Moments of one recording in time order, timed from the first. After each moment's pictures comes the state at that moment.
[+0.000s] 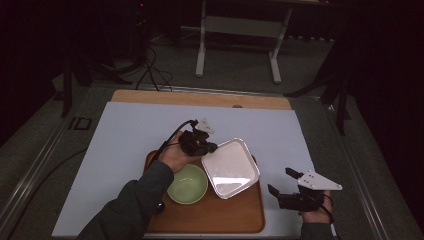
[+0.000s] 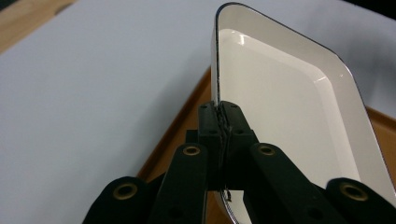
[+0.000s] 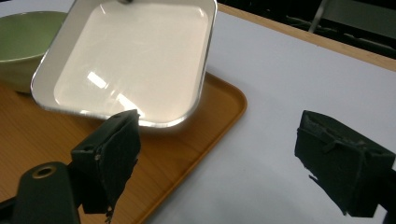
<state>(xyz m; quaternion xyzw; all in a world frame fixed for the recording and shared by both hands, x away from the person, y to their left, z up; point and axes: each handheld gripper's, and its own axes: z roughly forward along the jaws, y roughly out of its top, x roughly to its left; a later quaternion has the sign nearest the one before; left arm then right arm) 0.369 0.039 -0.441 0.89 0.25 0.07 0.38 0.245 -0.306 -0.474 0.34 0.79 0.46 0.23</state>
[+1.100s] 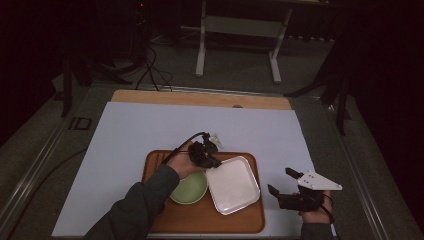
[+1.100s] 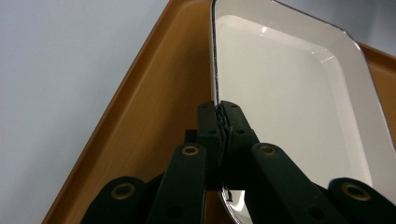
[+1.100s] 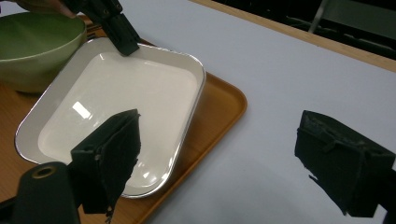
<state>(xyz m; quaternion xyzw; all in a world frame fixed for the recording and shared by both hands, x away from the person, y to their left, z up) 0.367 0.015 -0.475 0.93 0.20 0.02 0.31 0.245 -0.305 -0.473 0.34 0.79 0.46 0.23</state>
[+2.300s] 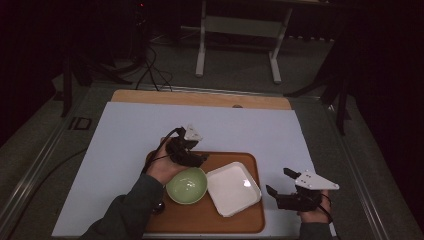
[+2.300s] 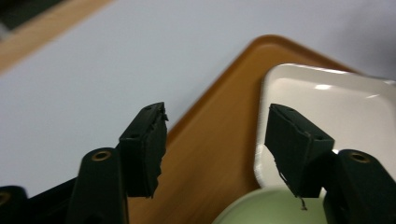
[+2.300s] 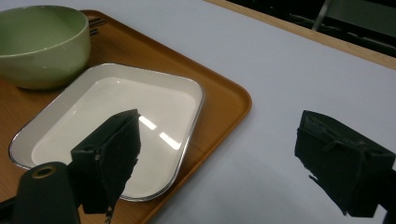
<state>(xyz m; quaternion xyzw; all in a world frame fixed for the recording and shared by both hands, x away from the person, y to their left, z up) 0.331 0.072 -0.436 0.86 0.32 0.18 0.35 0.246 -0.300 -0.474 0.34 0.80 0.45 0.23</state>
